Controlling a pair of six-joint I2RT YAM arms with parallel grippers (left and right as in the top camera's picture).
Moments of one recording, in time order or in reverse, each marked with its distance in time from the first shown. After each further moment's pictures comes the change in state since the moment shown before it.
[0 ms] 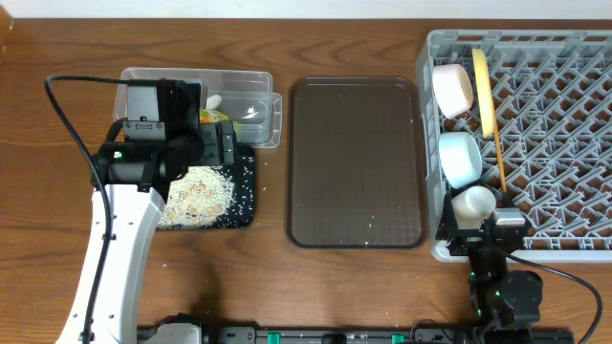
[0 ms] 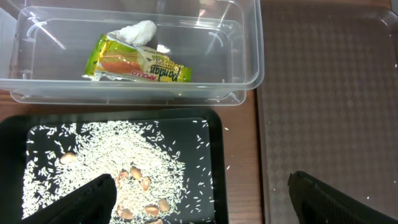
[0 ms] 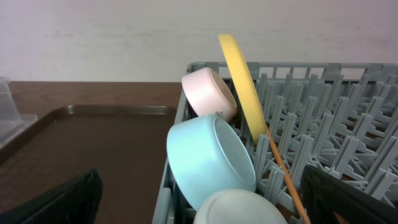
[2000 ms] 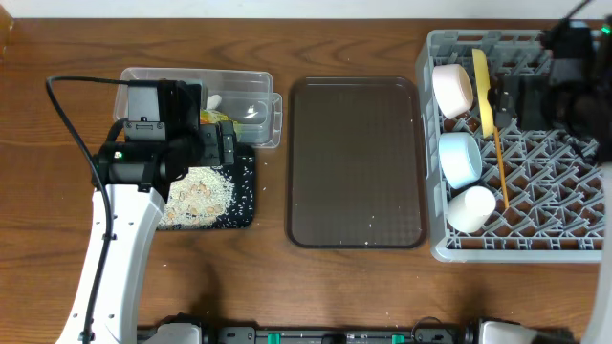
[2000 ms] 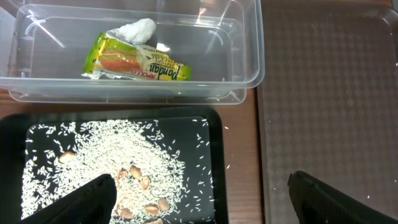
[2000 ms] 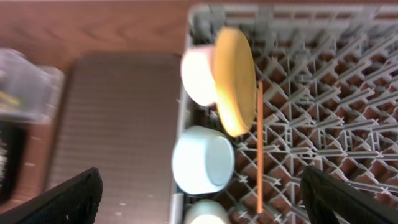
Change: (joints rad) left arm -0.001 0.000 -0.004 0.000 0.000 0.000; right arm -0.191 1.406 1.821 -1.200 -0.232 -0.087
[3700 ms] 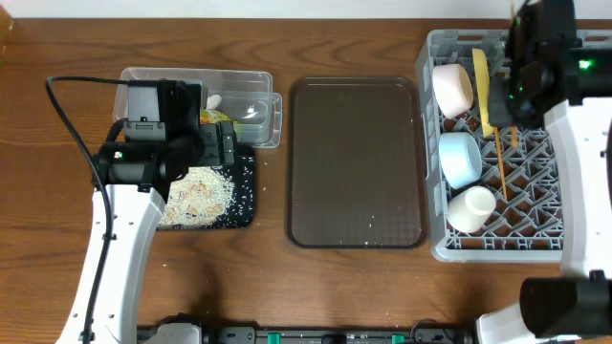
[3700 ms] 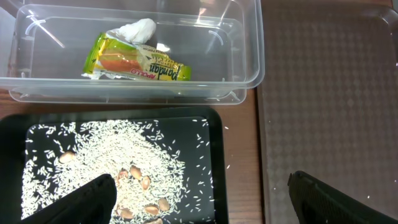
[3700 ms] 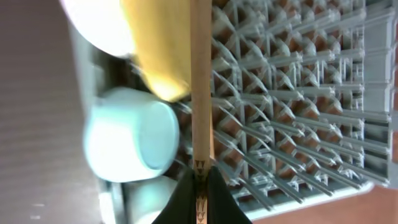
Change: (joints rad) left arm 0.000 0.000 0.000 0.000 0.000 0.000; right arm 0.109 0.281 -0.005 -0.085 0.433 0.088
